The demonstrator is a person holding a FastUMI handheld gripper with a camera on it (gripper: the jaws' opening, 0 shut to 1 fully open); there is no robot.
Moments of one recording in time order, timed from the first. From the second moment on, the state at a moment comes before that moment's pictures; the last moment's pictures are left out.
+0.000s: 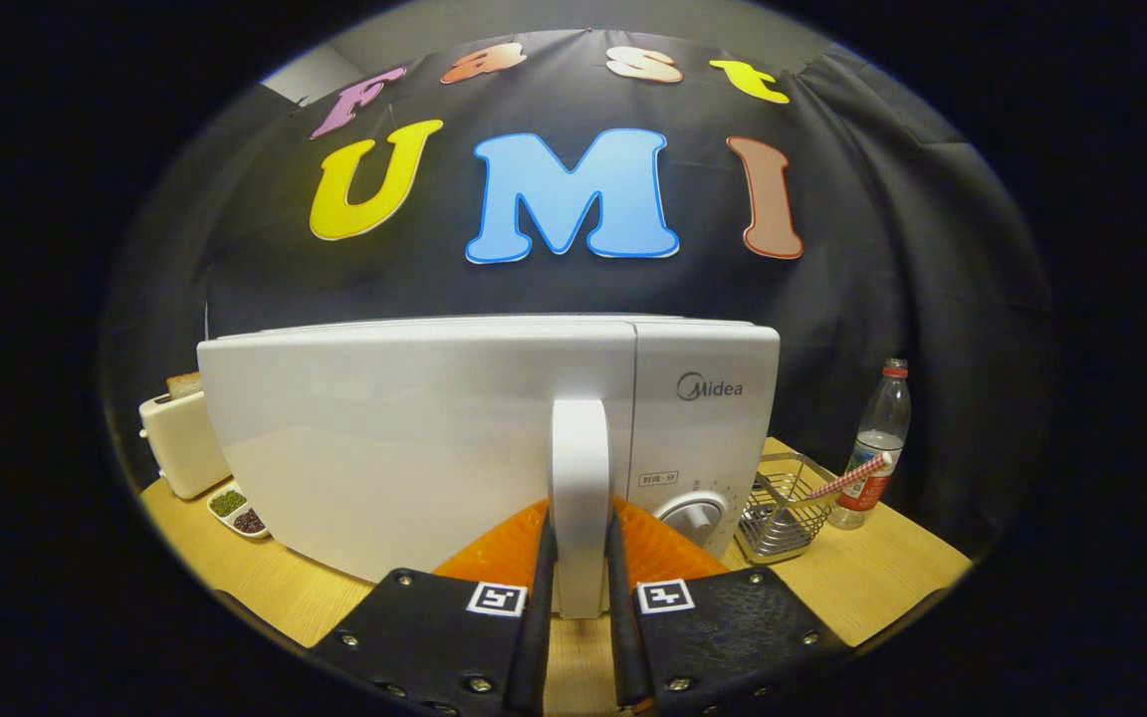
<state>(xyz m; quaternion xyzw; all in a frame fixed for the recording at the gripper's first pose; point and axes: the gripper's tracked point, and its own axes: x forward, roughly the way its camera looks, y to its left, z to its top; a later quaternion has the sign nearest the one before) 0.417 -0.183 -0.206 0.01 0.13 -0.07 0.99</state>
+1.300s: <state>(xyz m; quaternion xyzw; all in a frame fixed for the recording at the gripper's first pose) 0.261 -0.098 -0.203 0.00 0.20 -0.05 0.98</state>
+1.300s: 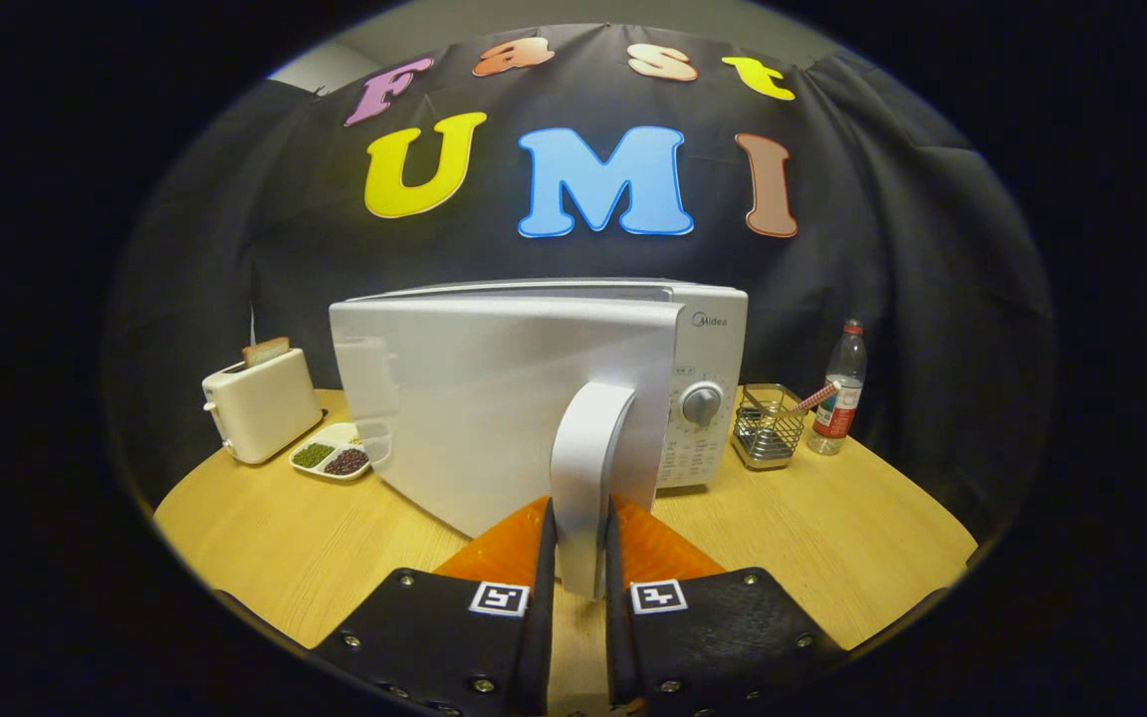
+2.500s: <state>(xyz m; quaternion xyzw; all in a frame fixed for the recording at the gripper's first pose) 0.155 0.100 -0.183 0.00 0.20 0.12 0.97</state>
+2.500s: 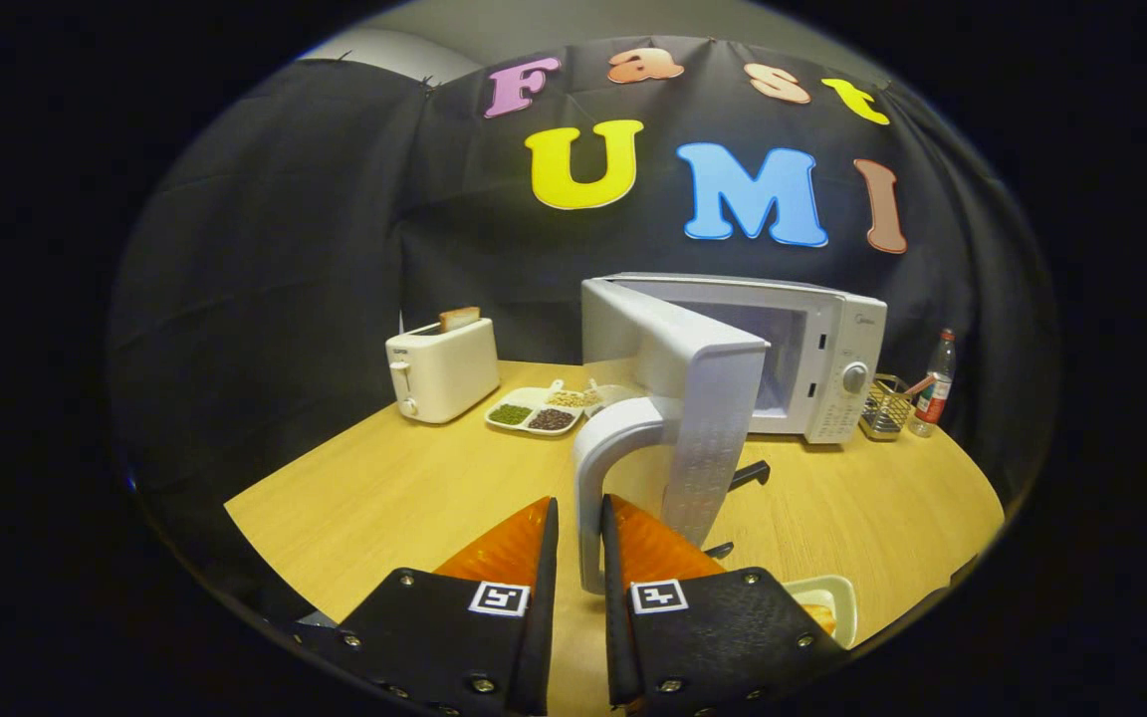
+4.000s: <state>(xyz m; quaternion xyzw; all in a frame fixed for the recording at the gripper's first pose) 0.107 0.200 -0.150 -0.04 0.19 0.19 0.96</state>
